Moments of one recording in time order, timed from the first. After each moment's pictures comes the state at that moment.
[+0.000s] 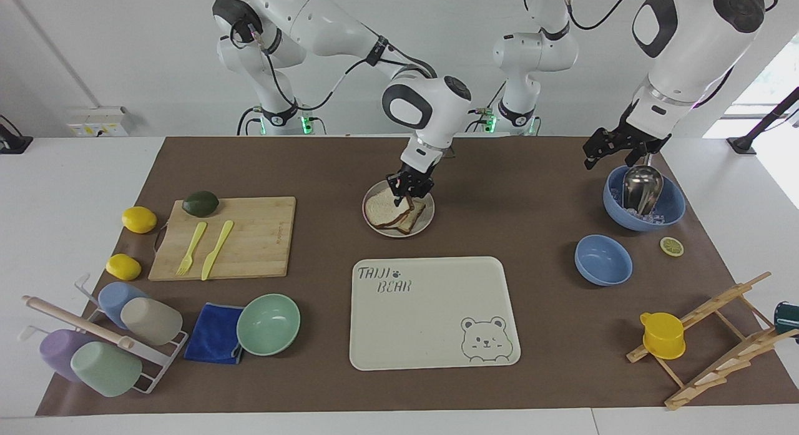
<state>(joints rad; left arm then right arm) -0.11 -0.07 0.05 -1.76 -0.03 1.64 -0.08 0.15 0.48 0.80 -1.77 -0.71 1.84 0.96</state>
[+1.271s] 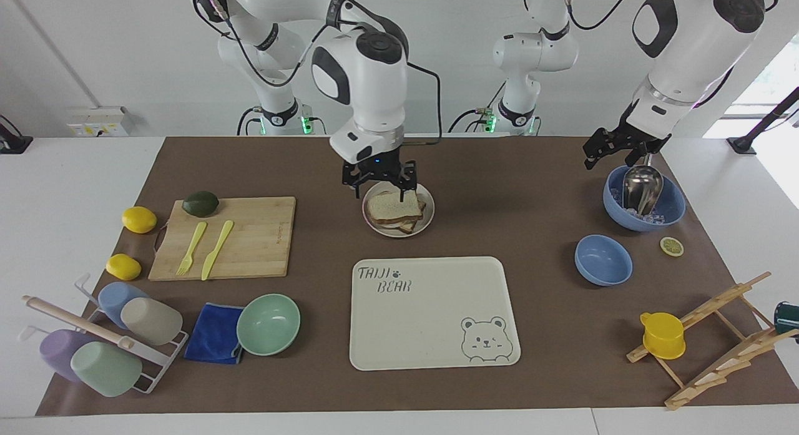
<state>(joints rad) -0.11 -0.07 0.05 -1.76 -0.03 1.64 -0.08 -0.05 0.29 0.61 -1.50 -0.20 1.76 0.75</state>
